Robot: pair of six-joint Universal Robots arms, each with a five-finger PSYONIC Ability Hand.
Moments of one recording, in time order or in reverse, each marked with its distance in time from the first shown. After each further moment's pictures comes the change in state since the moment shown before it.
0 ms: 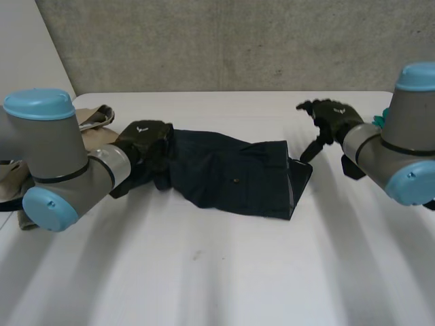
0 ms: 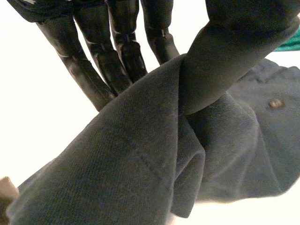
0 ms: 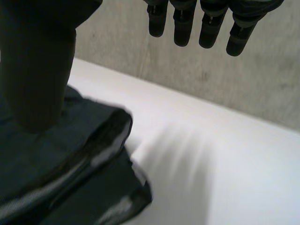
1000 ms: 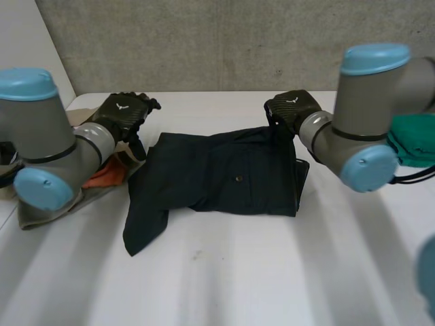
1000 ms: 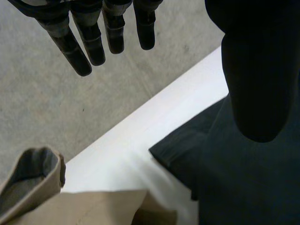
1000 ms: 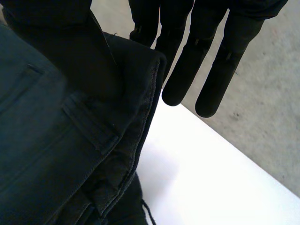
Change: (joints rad) left arm 0.050 -0.042 0.140 0.004 -0.089 0.216; right arm 0.176 0.131 -0.330 0.193 0.055 -0.279; left_hand -0.909 -0.940 -0.927 -0.950 -0.925; right_hand 0.883 0.965 0.978 0.985 0.928
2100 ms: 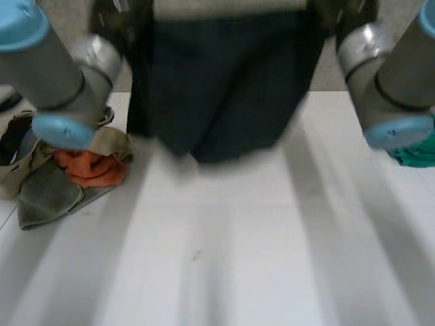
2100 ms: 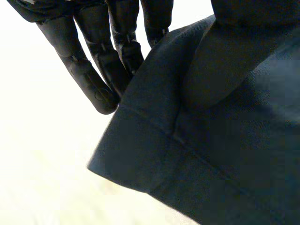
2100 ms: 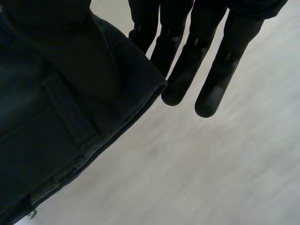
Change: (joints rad) left arm -0.096 -0.007 0.397 0.206 -0.090 0.052; right arm -0.053 -0.265 0.153 -0.598 0.064 -0.106; left_hand 0.911 0.950 0.931 0.946 0.909; right_hand 0.000 0.000 0.006 0.005 0.000
